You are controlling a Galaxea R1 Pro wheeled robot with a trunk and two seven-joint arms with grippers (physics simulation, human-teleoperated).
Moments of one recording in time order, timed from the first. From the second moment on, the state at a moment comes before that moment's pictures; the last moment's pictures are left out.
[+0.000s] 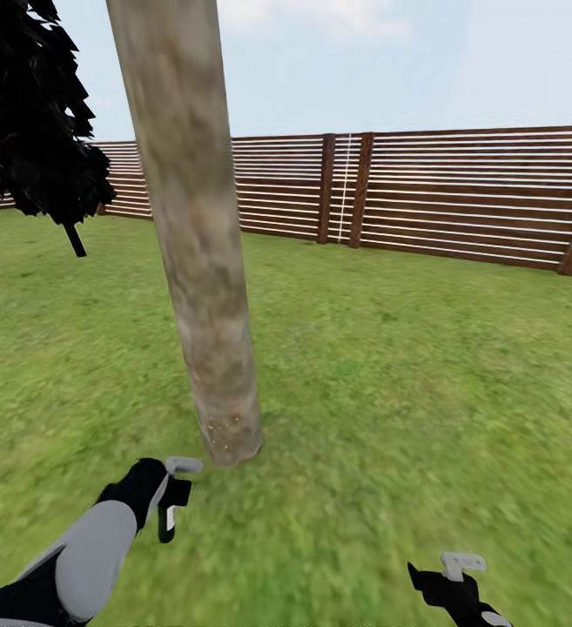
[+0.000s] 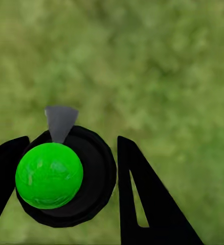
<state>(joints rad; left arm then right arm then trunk) -0.84 -0.03 0.65 -0.30 -0.80 0.54 -0.17 -0.51 -0.15 -0.26 -0.06 0.12 -0.30 0.15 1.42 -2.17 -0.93</state>
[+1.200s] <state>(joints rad) -0.86 -0.06 0.63 -0.48 -0.80 0.53 -0.26 -0.50 -0.15 -0.26 -0.13 0.13 -0.33 0.15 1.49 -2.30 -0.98</state>
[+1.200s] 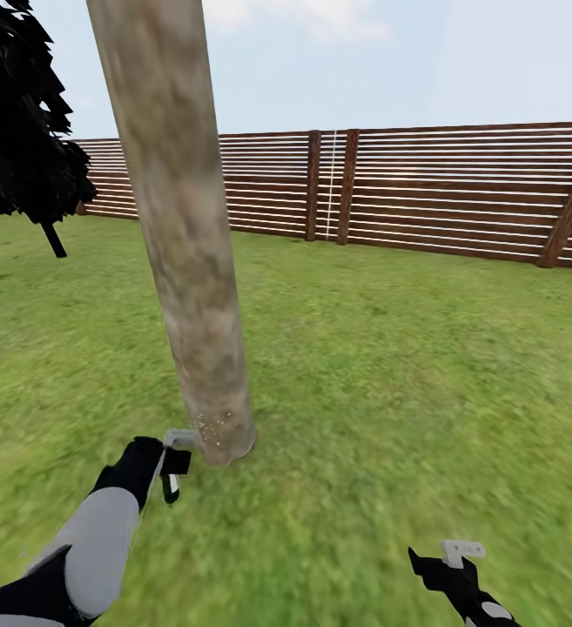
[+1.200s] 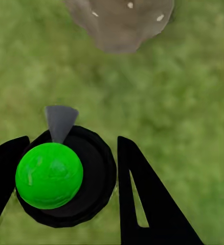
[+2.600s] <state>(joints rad) -1.03 0.08 0.29 -0.68 -0.79 0.73 -0.64 -0.50 -0.15 -0.26 -0.13 0.13 -0.33 0.15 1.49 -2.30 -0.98</state>
